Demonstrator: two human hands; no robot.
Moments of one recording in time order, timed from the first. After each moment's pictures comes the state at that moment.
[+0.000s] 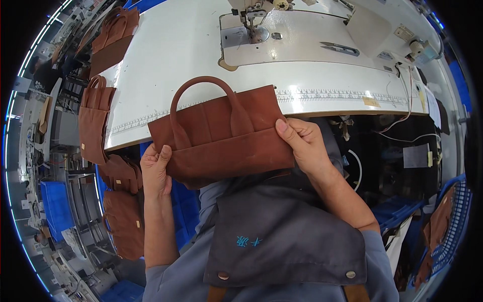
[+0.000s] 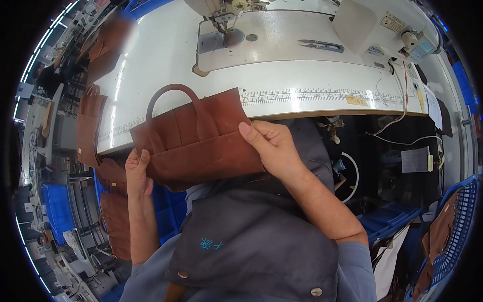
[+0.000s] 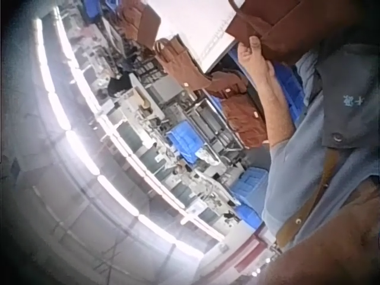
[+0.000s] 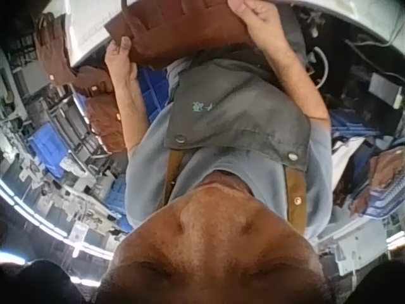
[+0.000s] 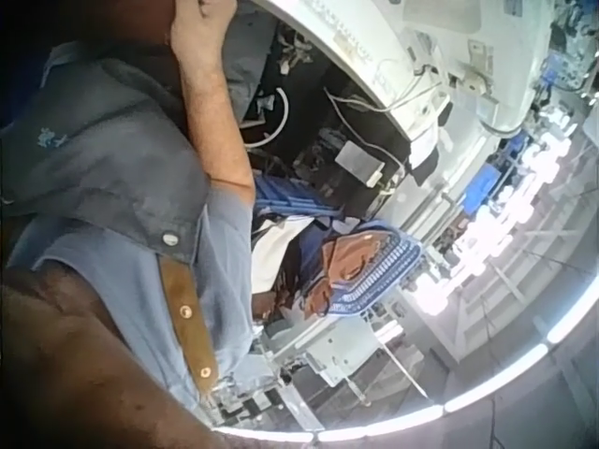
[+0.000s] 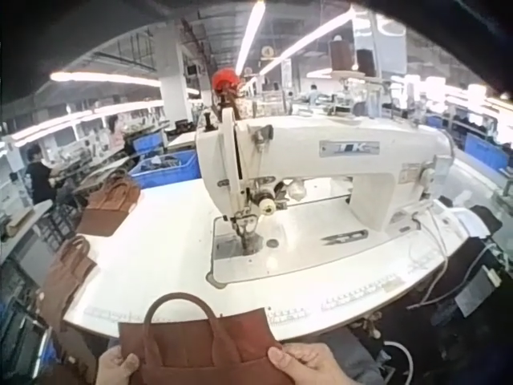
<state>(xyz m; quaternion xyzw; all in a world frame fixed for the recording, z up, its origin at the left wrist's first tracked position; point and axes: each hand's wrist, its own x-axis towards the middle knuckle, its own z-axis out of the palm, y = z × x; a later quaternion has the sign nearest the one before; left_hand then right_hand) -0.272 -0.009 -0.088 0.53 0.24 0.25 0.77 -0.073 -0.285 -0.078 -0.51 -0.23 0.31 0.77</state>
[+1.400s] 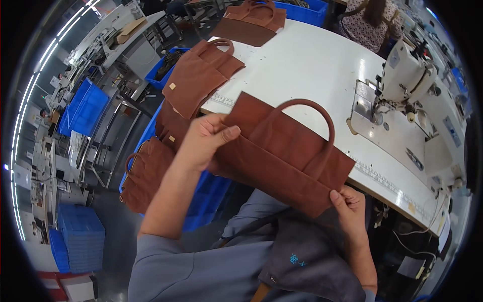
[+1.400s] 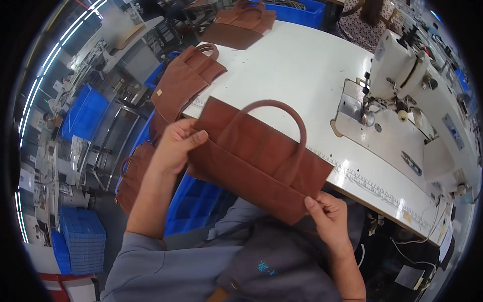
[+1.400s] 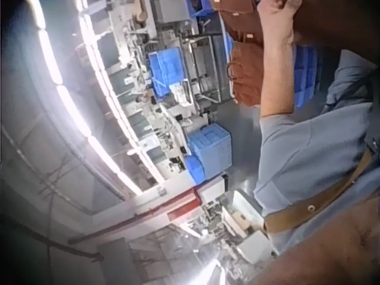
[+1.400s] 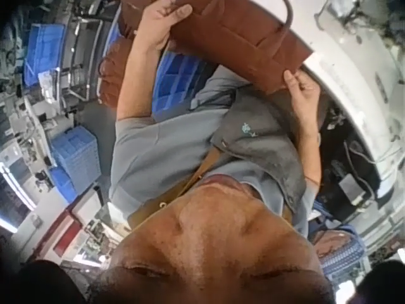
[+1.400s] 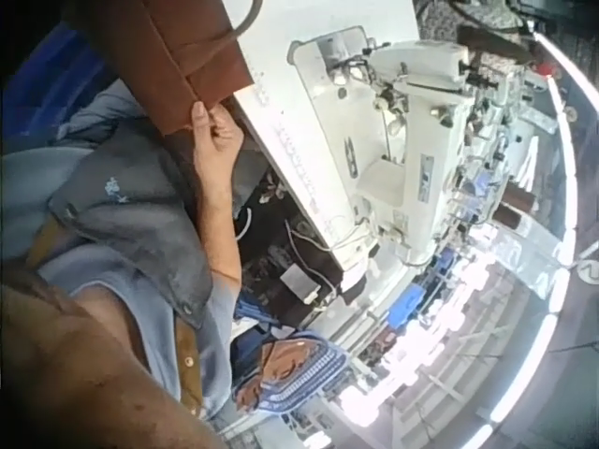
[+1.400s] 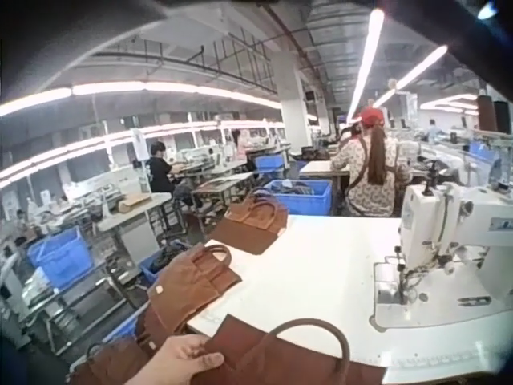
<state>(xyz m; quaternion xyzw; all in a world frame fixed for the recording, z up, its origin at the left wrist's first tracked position) -0.315 0.036 -0.007 0.58 0.23 0.29 0.72 -0.091 -0.253 -0.047 -0.57 -0.35 0.39 0.63</state>
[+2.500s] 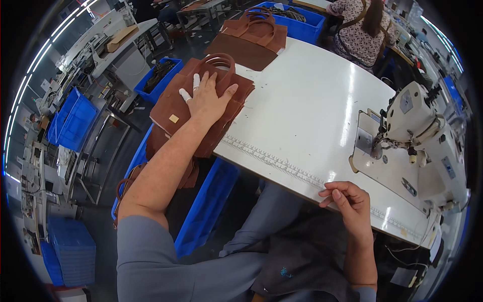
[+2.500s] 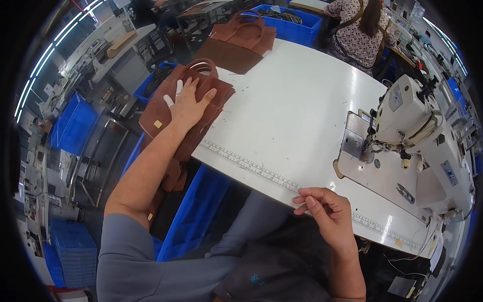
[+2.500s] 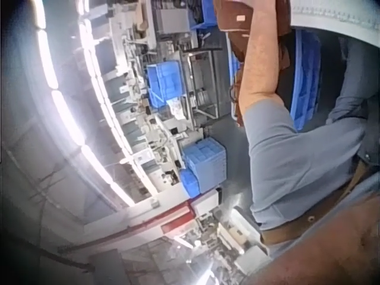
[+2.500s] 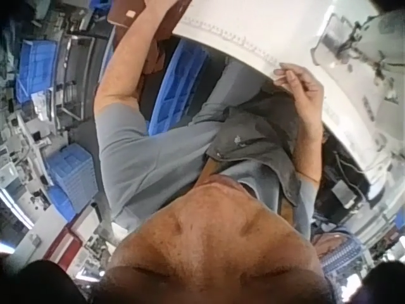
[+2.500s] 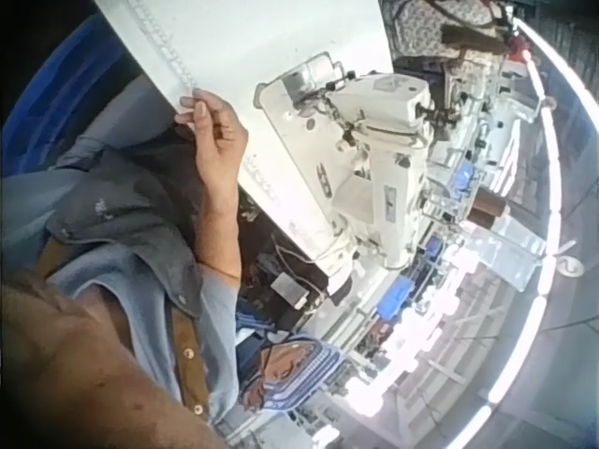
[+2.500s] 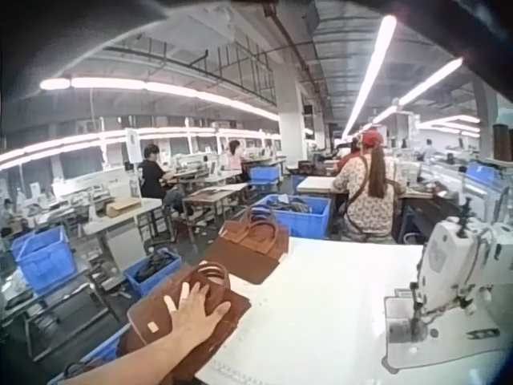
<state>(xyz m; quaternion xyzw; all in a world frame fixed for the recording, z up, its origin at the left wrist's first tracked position) -0.221 0.204 -0.016 0.84 0.50 0.18 0.04 -0.058 -0.177 -0.005 -0.59 -0.38 0.38 0.60</state>
